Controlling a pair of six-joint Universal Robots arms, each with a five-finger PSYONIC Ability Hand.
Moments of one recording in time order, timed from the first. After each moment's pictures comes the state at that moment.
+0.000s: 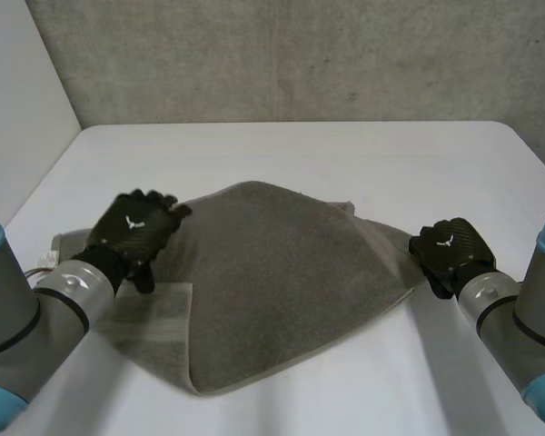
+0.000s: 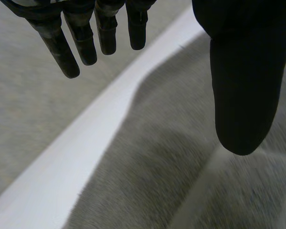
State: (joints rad) left arm 4.43 -1.77 -1.87 3.38 -1.32 3.66; right arm 1.84 -1.22 1.83 -0.26 1.48 2.51; left_hand 0.24 0.24 0.24 0.24 0.06; right_hand 1.37 1.19 1.19 1.19 1.00
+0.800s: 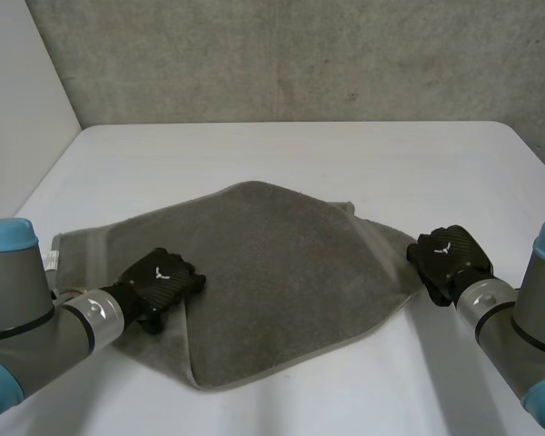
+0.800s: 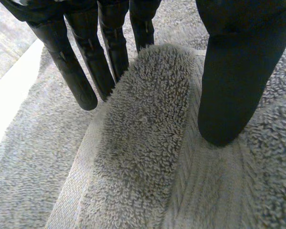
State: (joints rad) left arm 4.53 -2.03 -1.81 3.26 -1.08 3.96; right arm 1.84 -1.22 1.85 -0.26 1.47 2.51; left_hand 0.62 0.70 0.70 0.70 0.44; right_hand 1.37 1.19 1.19 1.19 1.00
